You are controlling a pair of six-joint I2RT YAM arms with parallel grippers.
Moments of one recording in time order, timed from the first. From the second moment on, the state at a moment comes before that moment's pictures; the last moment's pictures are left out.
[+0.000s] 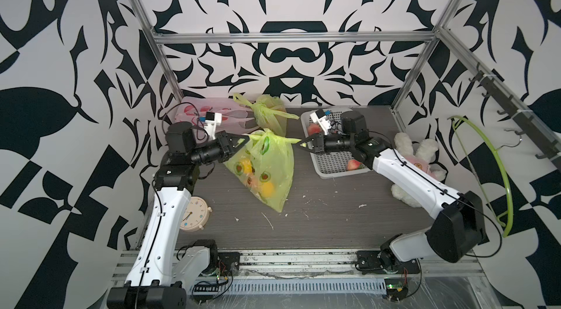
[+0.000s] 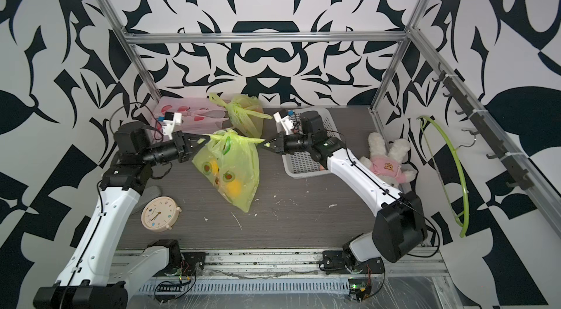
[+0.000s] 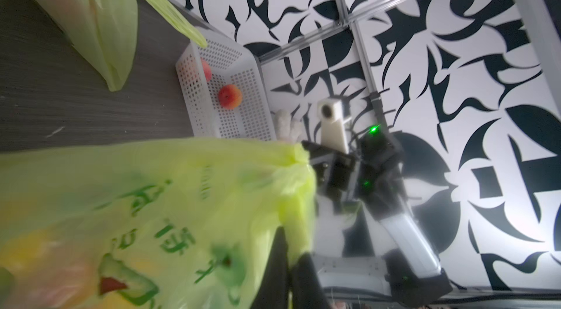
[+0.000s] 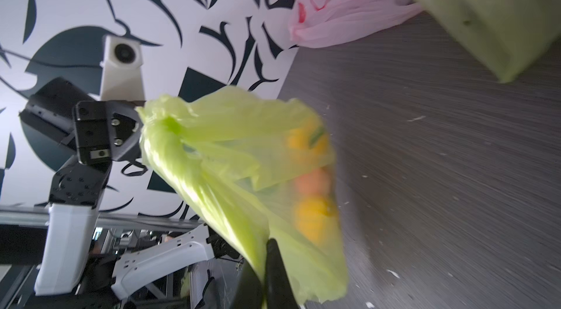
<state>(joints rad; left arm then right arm) 0.06 0.98 1.05 -0.40 1.02 -0.84 0.41 1.42 1.16 -0.25 -0.85 0.65</state>
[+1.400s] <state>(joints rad) 0.04 1.95 1.80 -0.61 0.34 -0.46 0.24 2.02 1.68 -0.44 -0.57 0.65</state>
